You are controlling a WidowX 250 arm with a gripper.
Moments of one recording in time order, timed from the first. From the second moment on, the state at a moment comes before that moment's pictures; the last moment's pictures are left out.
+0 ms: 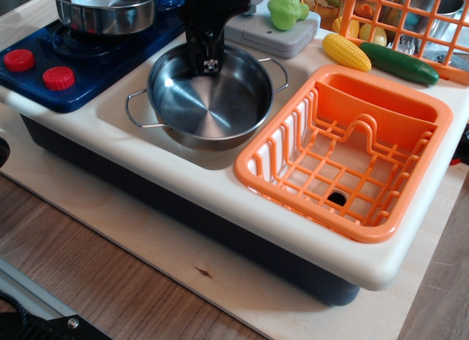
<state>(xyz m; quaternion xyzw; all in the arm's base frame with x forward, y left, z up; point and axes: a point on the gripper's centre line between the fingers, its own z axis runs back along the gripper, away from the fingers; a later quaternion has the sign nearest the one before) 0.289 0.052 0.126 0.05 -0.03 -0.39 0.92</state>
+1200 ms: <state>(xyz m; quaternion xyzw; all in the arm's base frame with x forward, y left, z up) 0.298 -0.053 0.136 0.03 -0.06 -0.29 0.96</state>
